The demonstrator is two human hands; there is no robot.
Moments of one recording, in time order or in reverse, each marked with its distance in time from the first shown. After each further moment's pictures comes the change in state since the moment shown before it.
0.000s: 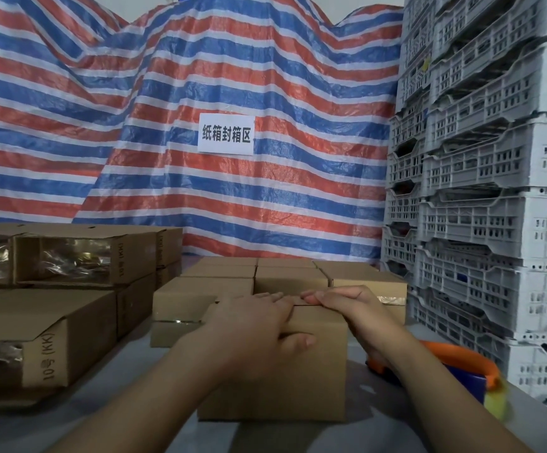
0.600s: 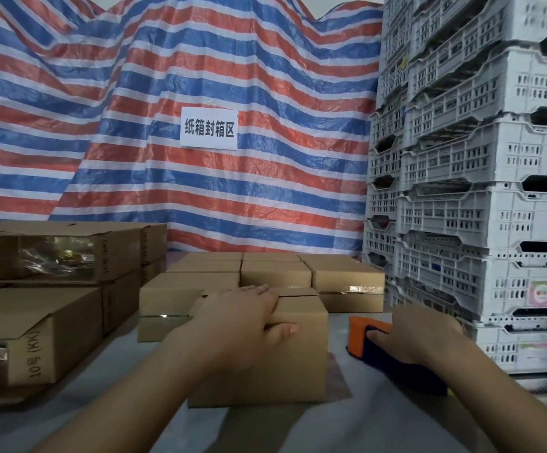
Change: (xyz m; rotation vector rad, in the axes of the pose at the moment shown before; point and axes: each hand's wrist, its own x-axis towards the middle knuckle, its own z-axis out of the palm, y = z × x) left_hand 0.000 -0.001 0.007 0.013 0.034 -0.005; right_hand -0.047 0.004 -0.072 -1.530 0.146 0.529
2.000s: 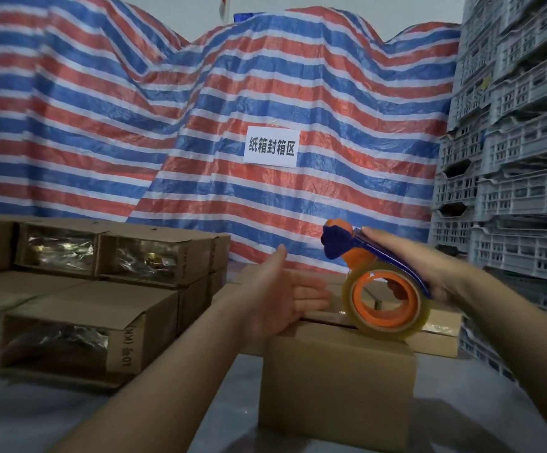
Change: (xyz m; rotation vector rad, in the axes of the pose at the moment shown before) left_hand -0.005 -0.051 -0.045 -1.884 -0.106 -0.339; right_hand 0.026 -0.100 -0.127 1.392 -0.359 -0.390
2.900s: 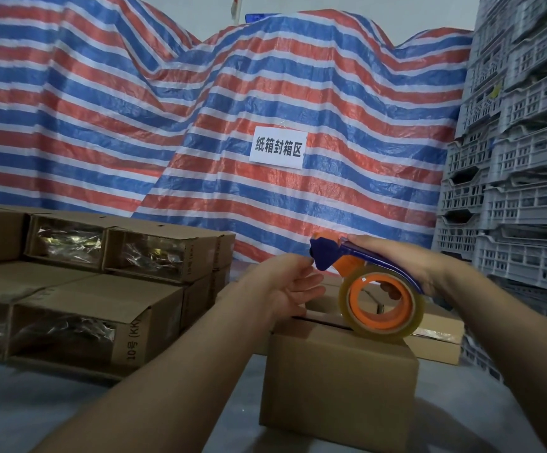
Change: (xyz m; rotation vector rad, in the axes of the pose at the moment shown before) left_hand 0.013 0.014 0.014 -0.126 0.351 -0.045; right_hand 0.014 -0.014 0.011 -0.168 -0.132 -0.011
